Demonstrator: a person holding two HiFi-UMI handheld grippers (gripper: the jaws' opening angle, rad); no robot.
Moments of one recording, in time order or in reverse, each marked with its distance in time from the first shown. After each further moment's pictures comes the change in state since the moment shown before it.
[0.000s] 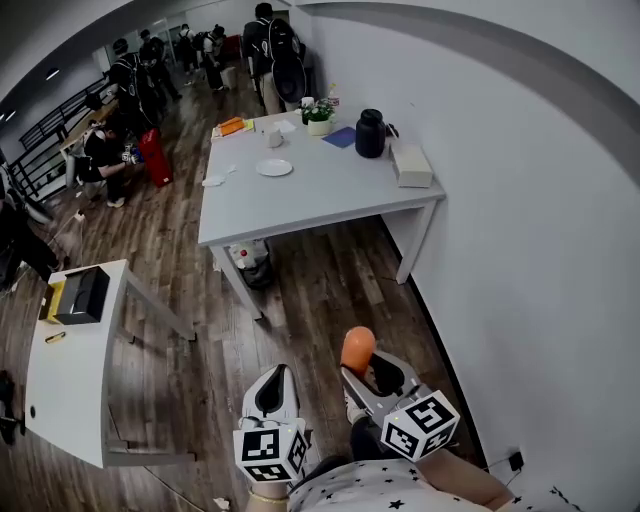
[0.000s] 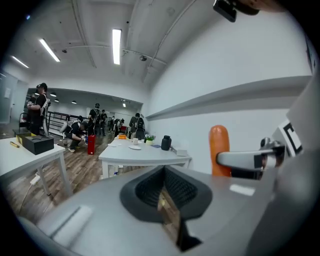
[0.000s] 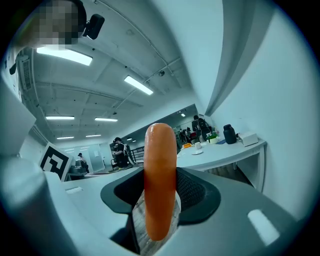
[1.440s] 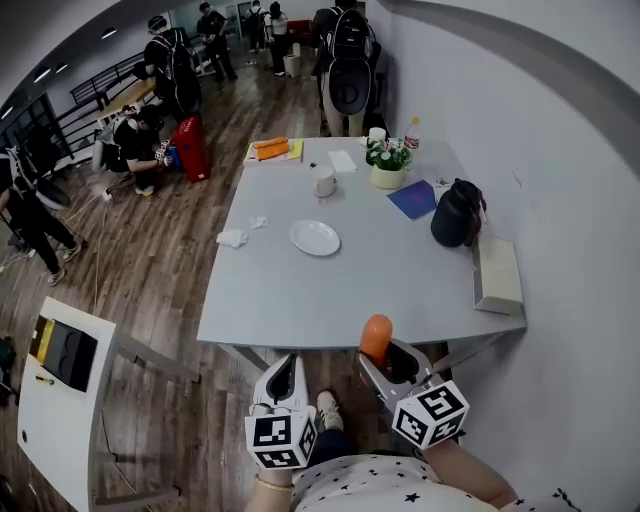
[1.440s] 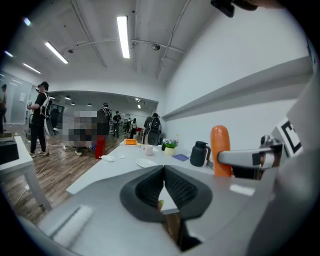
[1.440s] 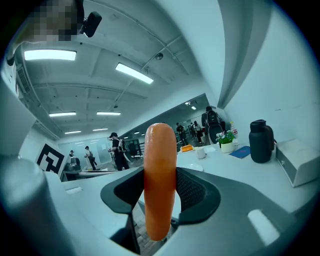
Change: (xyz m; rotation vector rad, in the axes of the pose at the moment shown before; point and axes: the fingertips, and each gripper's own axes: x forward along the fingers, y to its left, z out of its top) left arm 0.440 0.151 0.114 -0.057 -0.016 0.196; right arm 0.404 -0.284 0.126 -0.070 0.086 0.136
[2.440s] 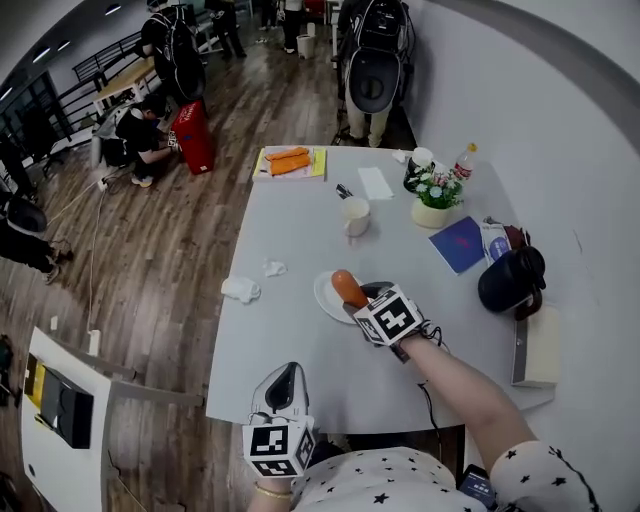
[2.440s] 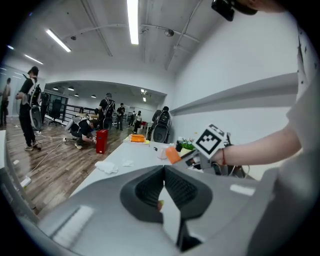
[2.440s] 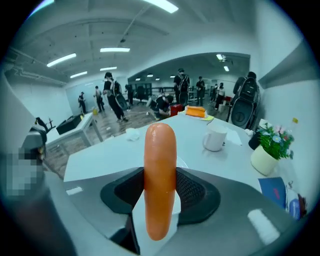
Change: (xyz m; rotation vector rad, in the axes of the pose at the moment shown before) left arm 0.203 0.126 0.045 -0.064 0.068 0.027; right arm 0.381 -0.174 -0.016 -0.352 0.658 0.052
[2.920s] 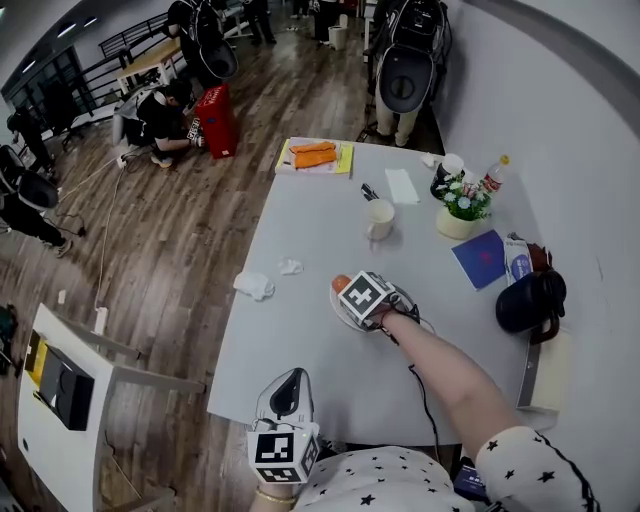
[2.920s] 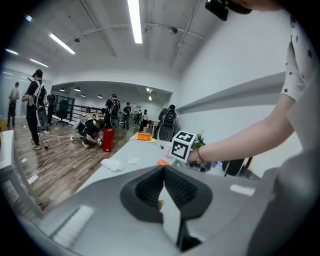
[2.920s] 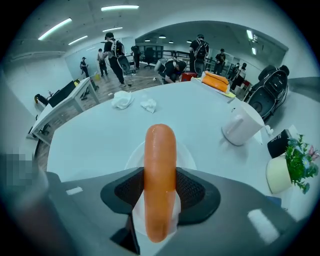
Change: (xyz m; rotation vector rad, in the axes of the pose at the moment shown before) left arm 0.008 0.011 -0.004 -0.015 0.017 0.070; right arm 0.100 -0.014 -0.018 -0.161 0.392 0.032
